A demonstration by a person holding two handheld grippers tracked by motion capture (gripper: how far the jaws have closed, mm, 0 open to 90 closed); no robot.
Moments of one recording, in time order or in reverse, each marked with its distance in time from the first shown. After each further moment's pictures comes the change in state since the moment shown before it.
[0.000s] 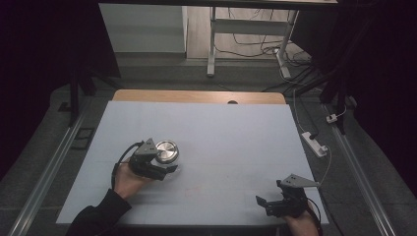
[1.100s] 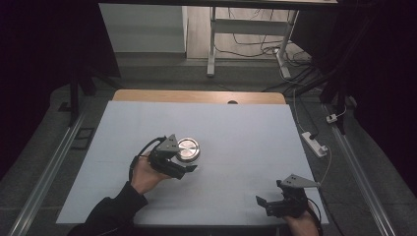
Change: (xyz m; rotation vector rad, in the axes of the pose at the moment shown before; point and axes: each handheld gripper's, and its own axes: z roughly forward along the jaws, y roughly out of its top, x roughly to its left) left arm -0.030 0.053 0.024 0.002 -0.096 0.118; right arm 0.000 0.000 -0.001 -0.006 0.004 -0.002
